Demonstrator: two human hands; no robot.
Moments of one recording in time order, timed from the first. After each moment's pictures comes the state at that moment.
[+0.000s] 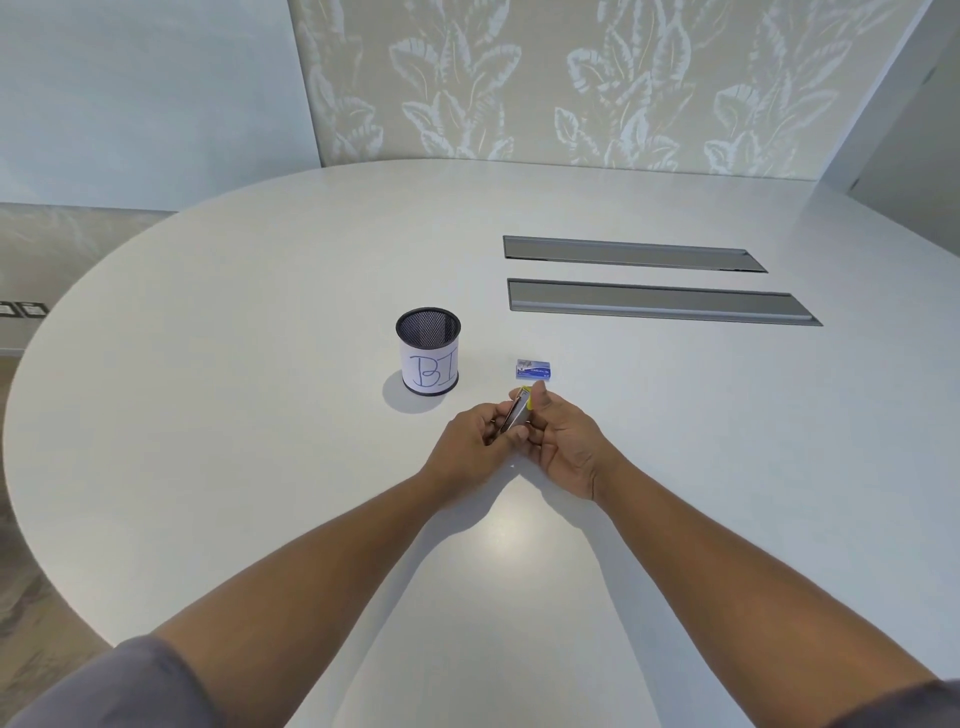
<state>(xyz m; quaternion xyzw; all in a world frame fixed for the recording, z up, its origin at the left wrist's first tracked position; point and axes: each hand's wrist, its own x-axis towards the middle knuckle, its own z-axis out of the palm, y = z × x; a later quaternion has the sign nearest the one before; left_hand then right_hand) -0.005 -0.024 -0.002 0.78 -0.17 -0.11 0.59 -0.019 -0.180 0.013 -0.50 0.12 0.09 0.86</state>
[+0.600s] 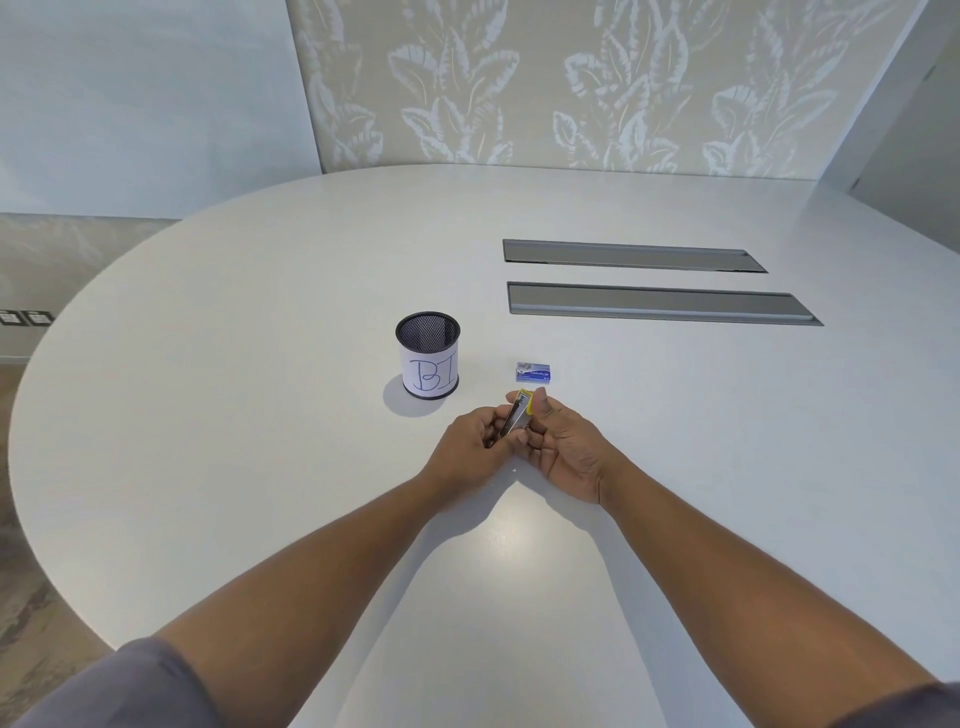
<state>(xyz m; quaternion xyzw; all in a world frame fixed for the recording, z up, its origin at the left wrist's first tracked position) -0.007 -0.024 0.002 0.78 -0.17 -0.11 0.60 -0.020 -0.186 0.011 -0.47 0.09 0.12 0.87</state>
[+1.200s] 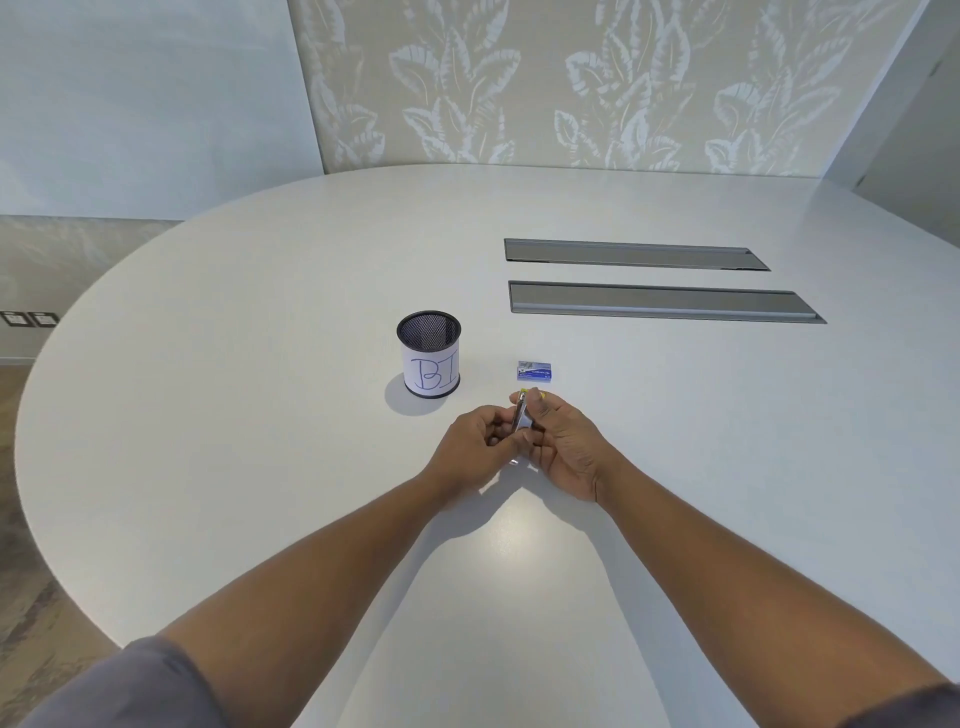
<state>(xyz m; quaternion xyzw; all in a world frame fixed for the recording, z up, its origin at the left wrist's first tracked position) -0.004 -0.025 -0.003 0.75 -0.15 -0.14 0.63 -0.024 -0.180 0.015 -0.50 0.08 0.10 0.86</state>
